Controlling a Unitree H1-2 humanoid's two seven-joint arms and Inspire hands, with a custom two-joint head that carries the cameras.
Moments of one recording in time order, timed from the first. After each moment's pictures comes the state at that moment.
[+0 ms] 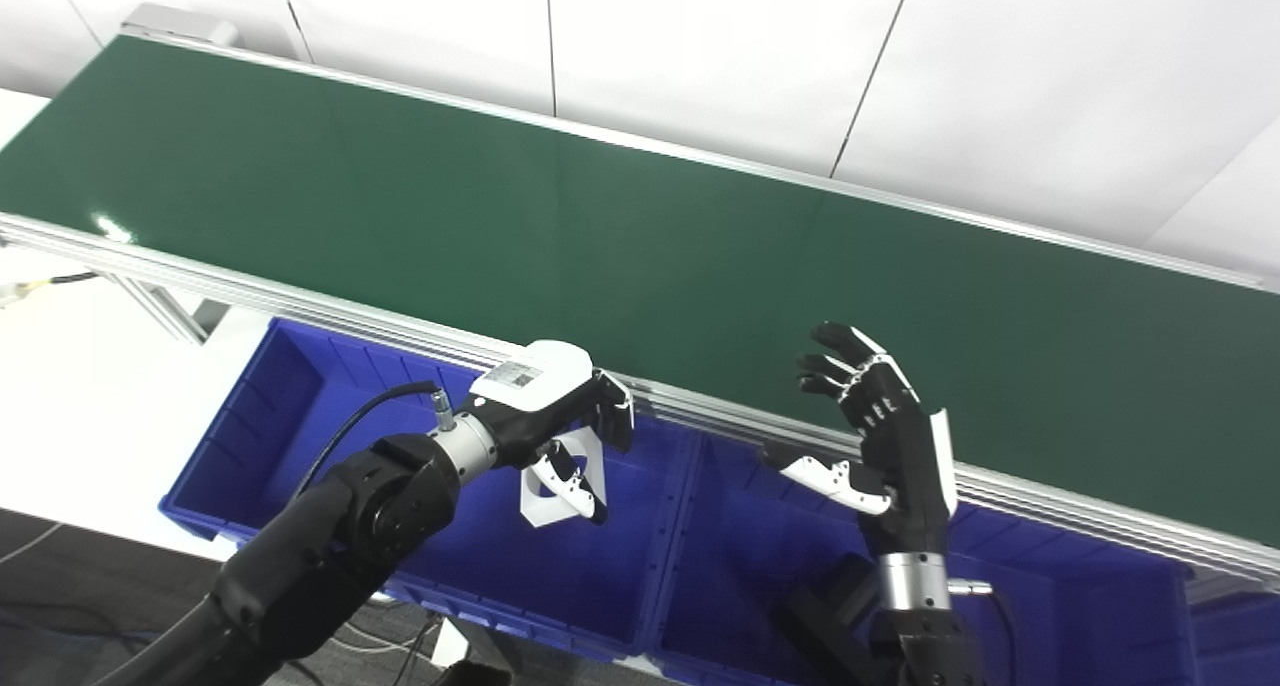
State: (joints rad) left arm -0.09 0.24 -0.50 -0.06 0.83 0.09 -0.29; right arm 0.05 -0.08 0.04 0.16 0.13 -0.40 0.20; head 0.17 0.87
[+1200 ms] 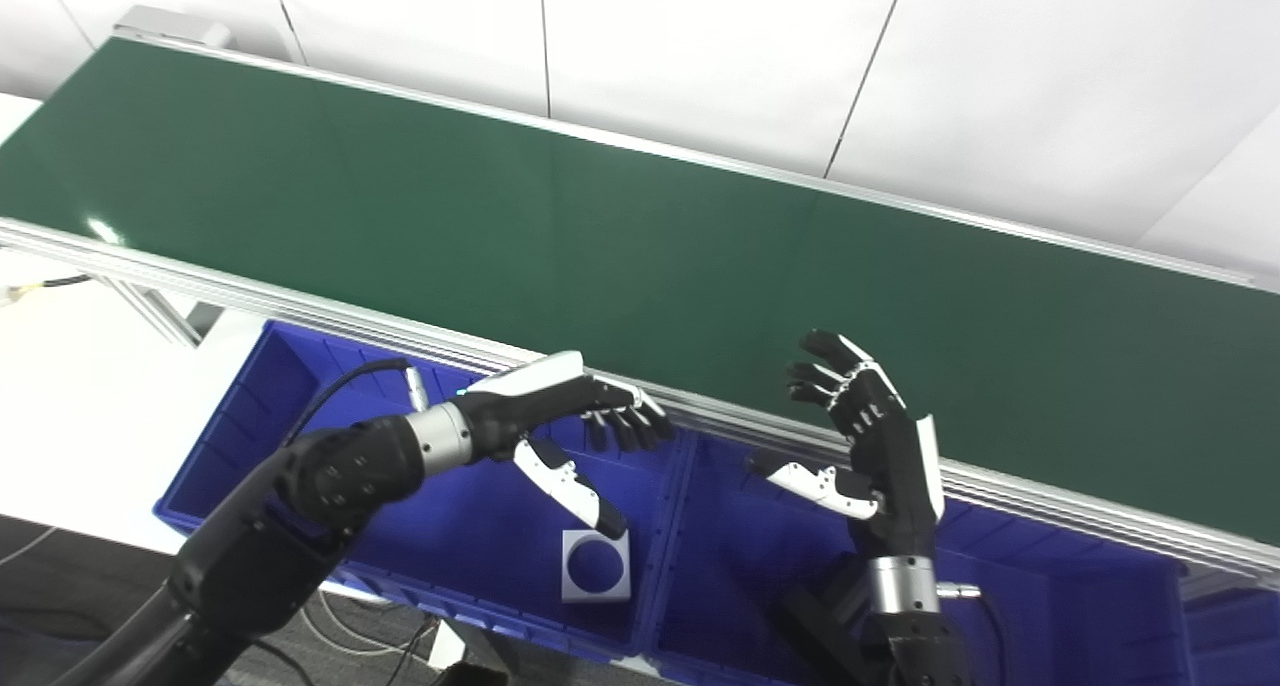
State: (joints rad) left arm -0.08 0.25 -0.35 -0.14 0.22 0.10 -0.59; right arm 0.05 -0.07 0.04 0.19 0.10 -0.40 0.19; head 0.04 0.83
